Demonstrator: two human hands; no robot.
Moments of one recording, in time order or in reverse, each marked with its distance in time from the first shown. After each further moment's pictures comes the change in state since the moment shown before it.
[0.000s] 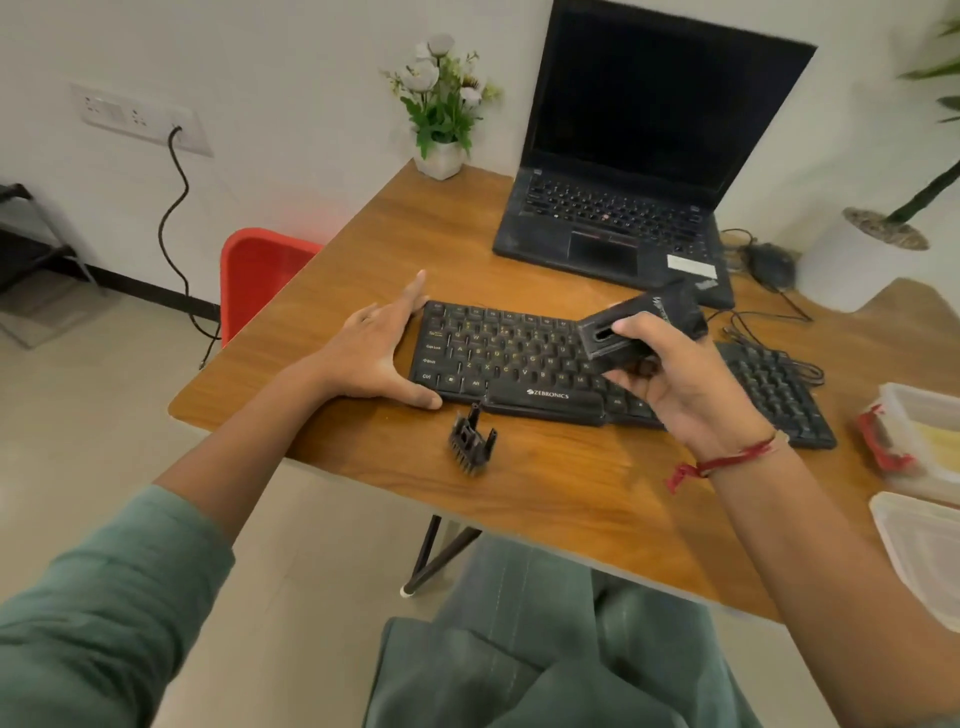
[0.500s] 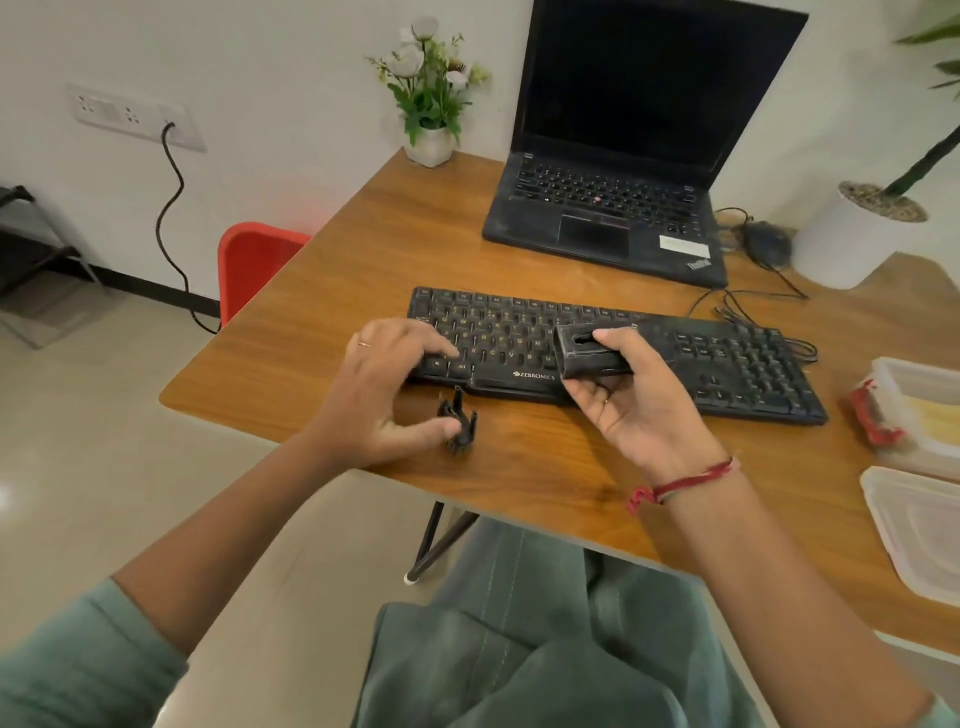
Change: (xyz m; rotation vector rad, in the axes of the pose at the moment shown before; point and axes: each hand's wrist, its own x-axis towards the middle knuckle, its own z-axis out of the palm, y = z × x) left_hand -0.057 0.053 0.035 -0.049 0.394 0.333; right_hand -0.022 0.027 0.006 0.422 0.070 0.281
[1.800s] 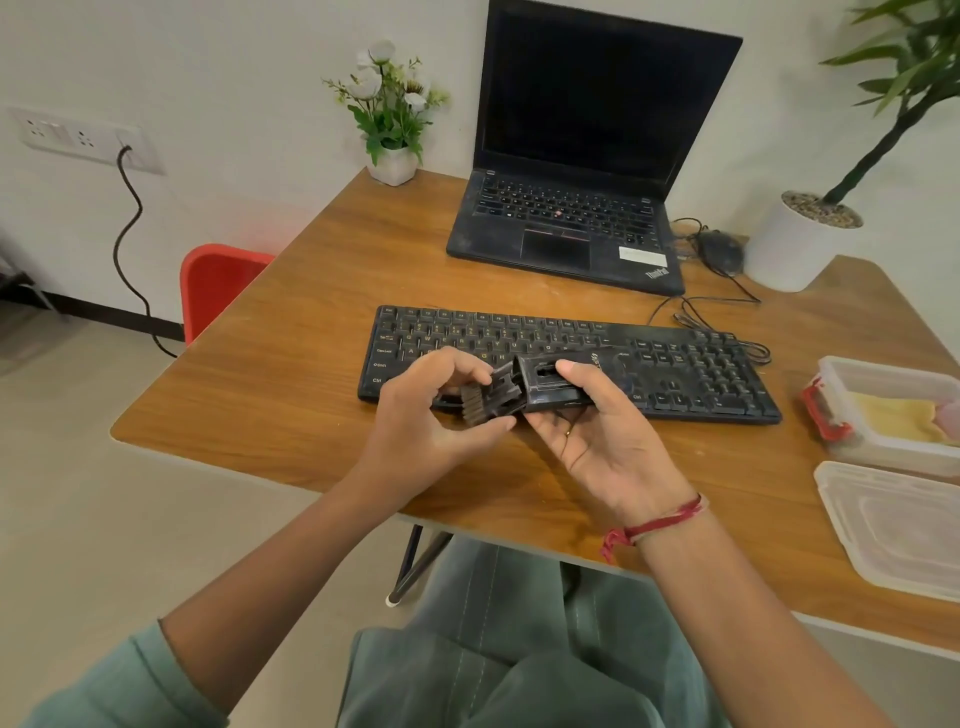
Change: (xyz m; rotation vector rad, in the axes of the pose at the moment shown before) left_hand 0.026 0.062 0.041 -0.374 0.235 -0.122; right_hand -0.022 0.008 -0.007 0.118 -0.104 0.041
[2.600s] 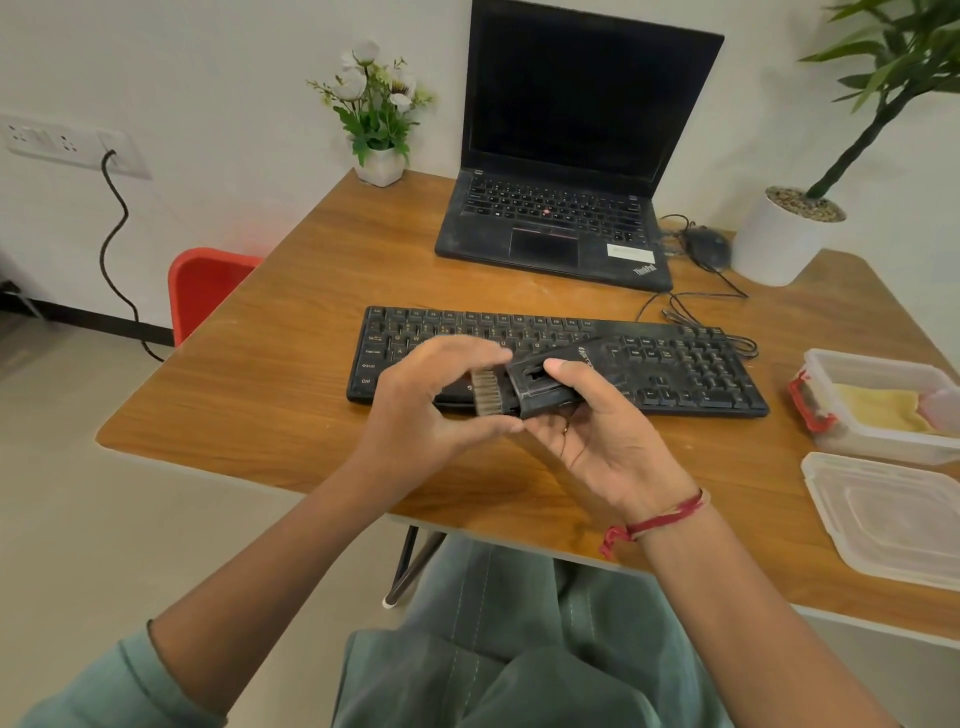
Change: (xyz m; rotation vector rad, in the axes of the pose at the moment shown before) left_hand 0.011 0.016 -0.001 0.086 -0.048 0.115; right_hand -0.006 -0.006 -0.005 -0.107 -0.054 0.009
